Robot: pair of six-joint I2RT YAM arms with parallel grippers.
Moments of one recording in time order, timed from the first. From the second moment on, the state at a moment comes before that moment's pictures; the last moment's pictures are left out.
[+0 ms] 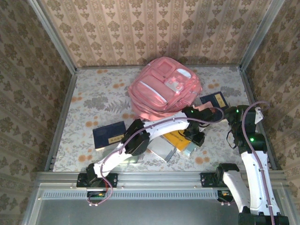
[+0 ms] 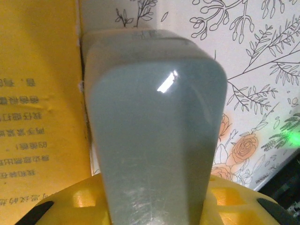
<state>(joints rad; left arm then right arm) -1.20 2.46 2.27 -1.15 0.28 -0.46 -0.09 0.69 0.81 -0.80 0.23 0.91</state>
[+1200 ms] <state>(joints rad) -0.18 1.31 1.12 -0.64 0.48 -0.64 0.31 1.83 1.54 -0.45 -0.56 0.25</state>
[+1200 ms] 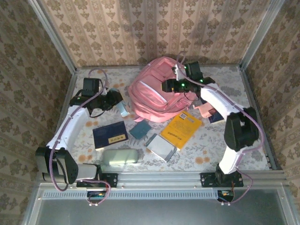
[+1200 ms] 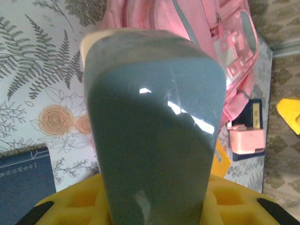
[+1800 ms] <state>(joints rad) -0.14 1.34 1.03 -0.52 0.52 -0.65 0.35 2.35 2.13 -0.88 -0.67 0.03</state>
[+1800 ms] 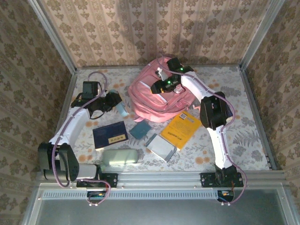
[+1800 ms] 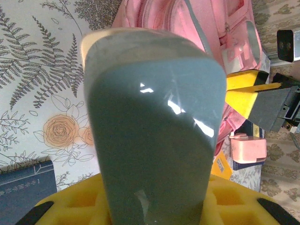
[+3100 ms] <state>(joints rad) -0.15 1.26 0.92 -0.45 0.54 -0.72 0.40 2.42 2.17 -0.91 -0.66 0.07</state>
